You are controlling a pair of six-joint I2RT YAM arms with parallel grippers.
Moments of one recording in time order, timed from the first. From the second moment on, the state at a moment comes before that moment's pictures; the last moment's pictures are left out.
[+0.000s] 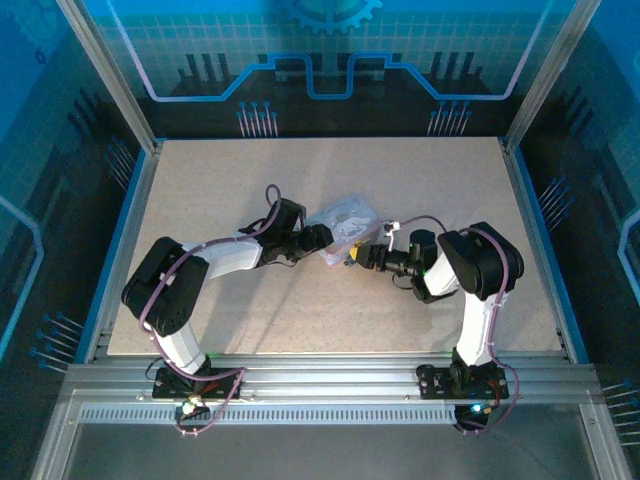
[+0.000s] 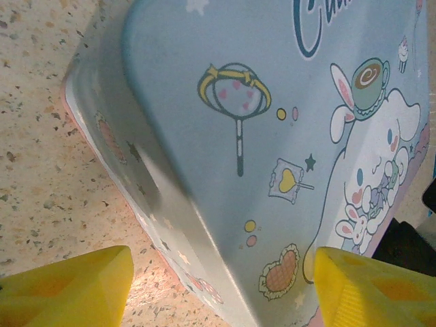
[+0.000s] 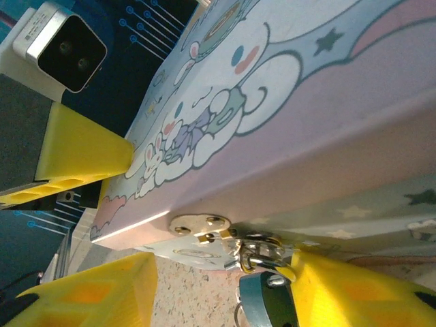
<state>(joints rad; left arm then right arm) -0.51 1.73 0.93 -0.02 0.28 -0.91 0.29 1.98 0.48 1.16 -0.77 0.64</state>
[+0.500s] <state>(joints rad) -0.51 1.73 0.93 -0.01 0.28 -0.92 0.29 1.98 0.47 1.15 -0.76 0.64</state>
